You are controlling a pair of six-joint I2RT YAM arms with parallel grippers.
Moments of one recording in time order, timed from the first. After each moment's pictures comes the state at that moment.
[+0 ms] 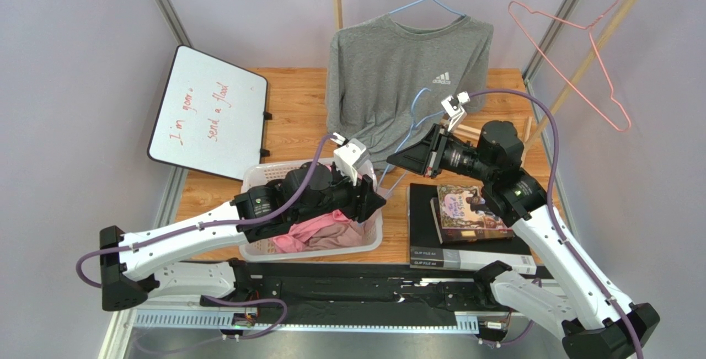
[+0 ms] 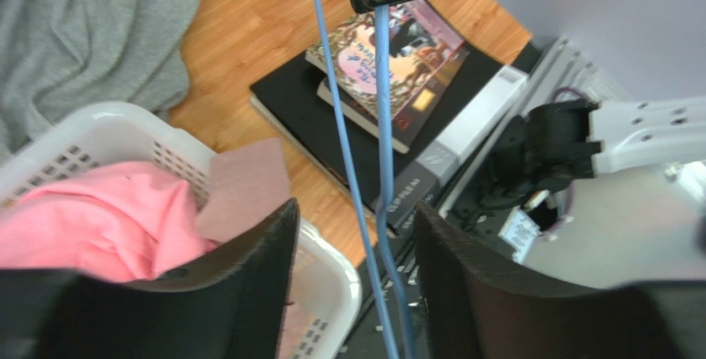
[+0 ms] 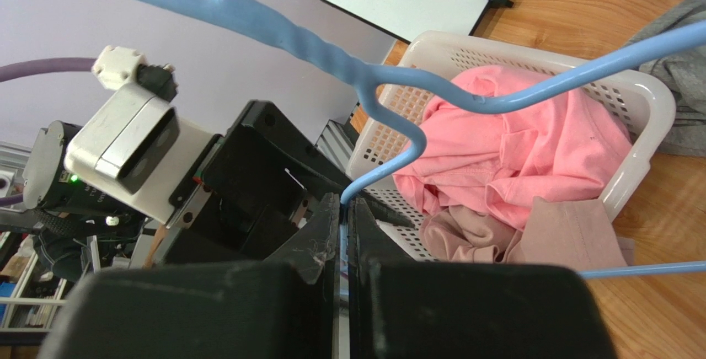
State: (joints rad) left arm -1.17 1.07 1.01 -0.27 -0.14 -0.39; right arm 0.47 0.91 0.96 -0.18 -0.65 0.84
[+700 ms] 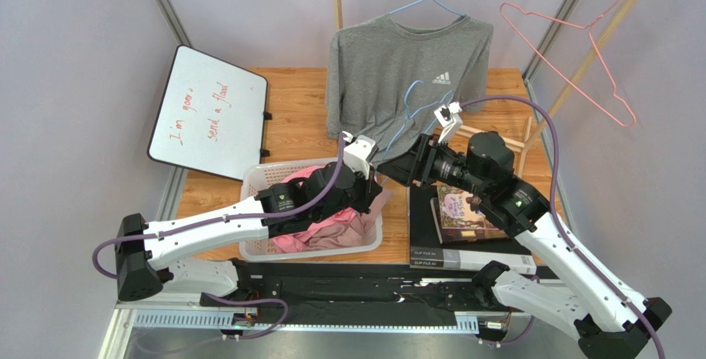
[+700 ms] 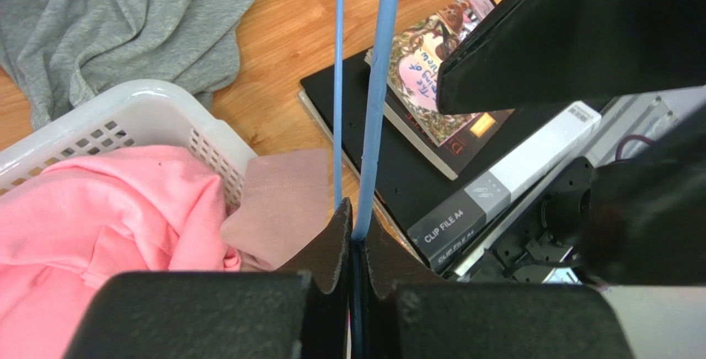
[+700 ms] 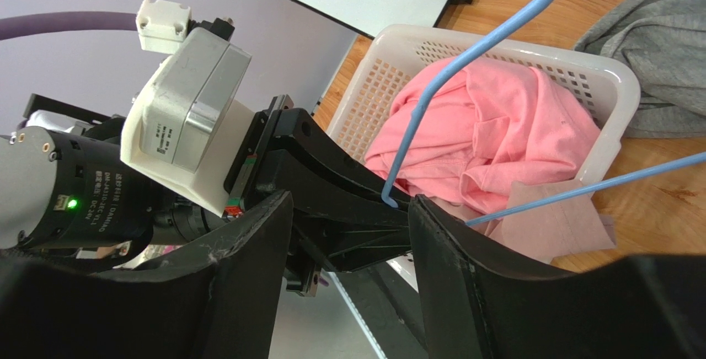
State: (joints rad) left arm -1.18 1.21 1.03 -0.25 -0.31 -0.46; right arm 0.66 0.87 0.99 -0.30 -0.37 0.76
